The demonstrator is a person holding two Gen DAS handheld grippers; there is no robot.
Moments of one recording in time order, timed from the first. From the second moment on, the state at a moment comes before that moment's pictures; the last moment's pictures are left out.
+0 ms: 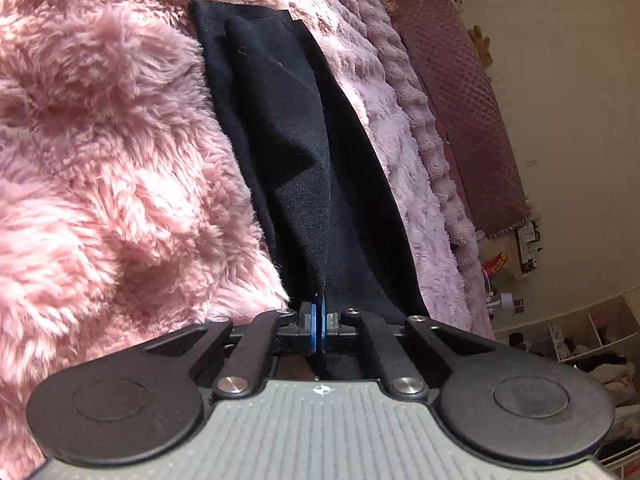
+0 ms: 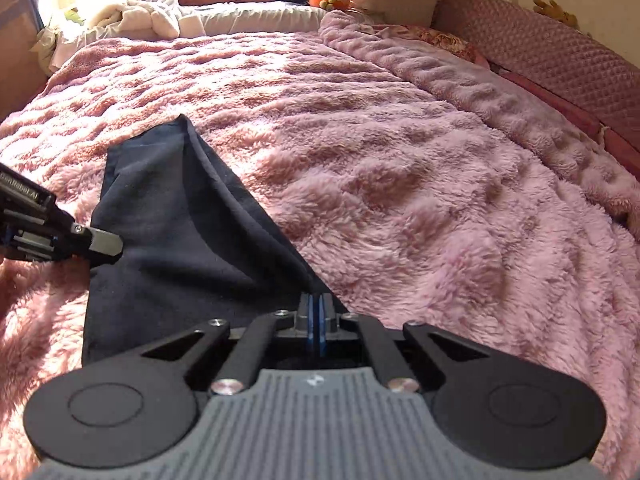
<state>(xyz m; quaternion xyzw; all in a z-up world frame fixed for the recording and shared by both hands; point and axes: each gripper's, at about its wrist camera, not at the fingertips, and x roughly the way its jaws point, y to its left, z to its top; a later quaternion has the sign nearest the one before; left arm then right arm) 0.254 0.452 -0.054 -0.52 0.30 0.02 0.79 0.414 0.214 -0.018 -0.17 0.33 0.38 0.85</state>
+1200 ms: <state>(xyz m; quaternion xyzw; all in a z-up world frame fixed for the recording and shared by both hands) 0.250 0.579 -0.052 -0.59 0.17 0.21 0.76 0.394 0.255 -0.006 -0.11 0.30 0.38 0.87</state>
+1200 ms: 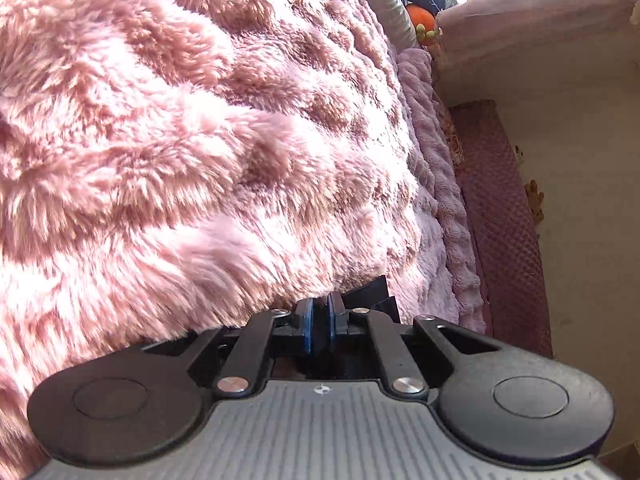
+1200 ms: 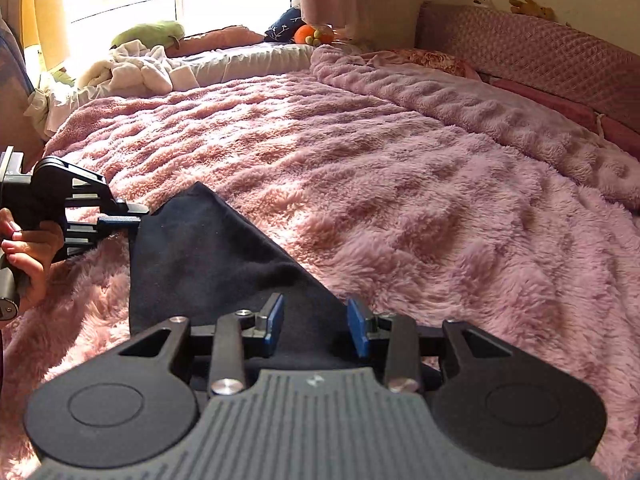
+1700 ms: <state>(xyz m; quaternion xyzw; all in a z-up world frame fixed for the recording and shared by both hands) 0.227 0.563 -0.043 -0.56 0.18 0.09 0.81 0.261 0.320 -0.004 -0.34 0.13 0.44 0.82</state>
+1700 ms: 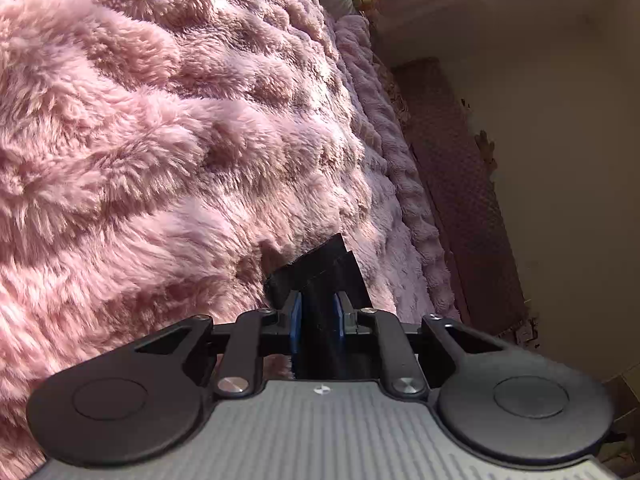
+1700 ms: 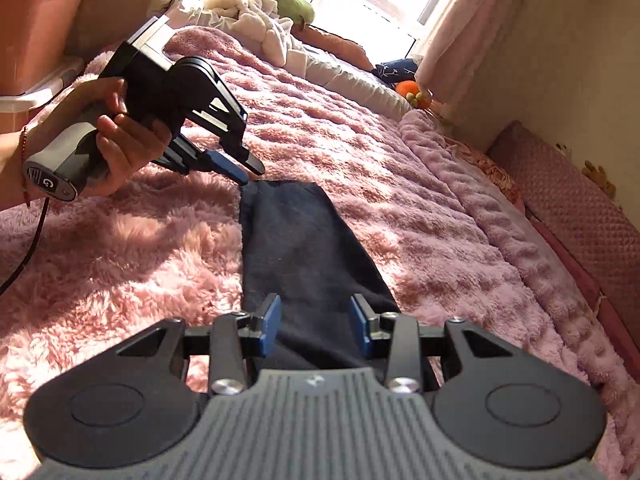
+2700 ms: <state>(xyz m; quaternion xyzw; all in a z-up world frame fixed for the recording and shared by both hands) 0.238 0.558 -0.052 -0.53 0.21 0.05 0.82 0.335 0.357 -0.018 -0.18 0.30 0.46 0.82</state>
